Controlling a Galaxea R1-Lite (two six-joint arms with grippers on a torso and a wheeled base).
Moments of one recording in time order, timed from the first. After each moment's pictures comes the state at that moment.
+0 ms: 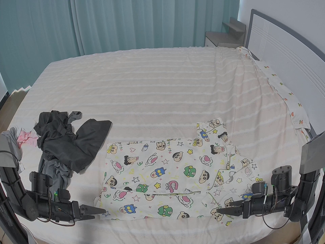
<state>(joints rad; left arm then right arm) 0.09 1.98 -0.06 -0.91 -0.86 -0.34 0.30 2.13 -0.02 -1.41 0.59 0.29</state>
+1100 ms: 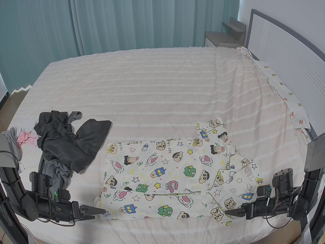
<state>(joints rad) 0.09 1.98 -0.05 -0.91 -0.86 -0.34 0.26 2.08 -0.02 -1.22 0.41 0.27</state>
